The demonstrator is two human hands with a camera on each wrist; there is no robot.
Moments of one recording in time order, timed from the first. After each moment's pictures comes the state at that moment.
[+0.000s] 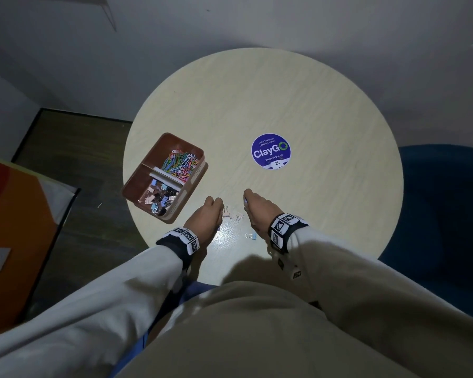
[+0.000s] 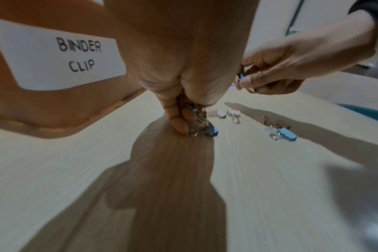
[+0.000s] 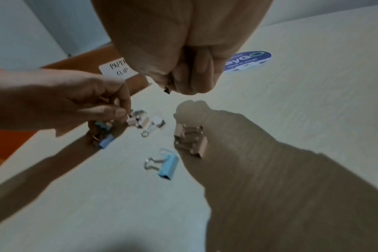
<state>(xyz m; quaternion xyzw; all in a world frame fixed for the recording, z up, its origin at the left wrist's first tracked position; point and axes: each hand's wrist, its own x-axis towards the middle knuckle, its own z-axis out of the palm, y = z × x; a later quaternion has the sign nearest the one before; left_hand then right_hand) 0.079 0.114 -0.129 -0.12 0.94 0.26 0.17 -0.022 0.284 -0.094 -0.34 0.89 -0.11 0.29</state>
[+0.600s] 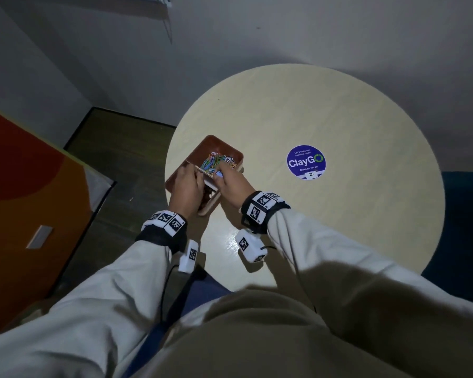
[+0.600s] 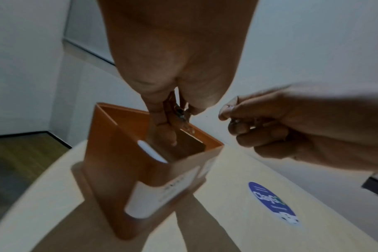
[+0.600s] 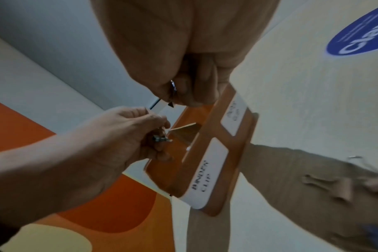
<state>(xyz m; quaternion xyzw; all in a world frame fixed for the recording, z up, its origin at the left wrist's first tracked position) 0.102 0.018 -0.047 -0.34 0.89 0.29 -0.07 0.011 0.132 -0.023 -0.35 0.81 -0.36 0.29</state>
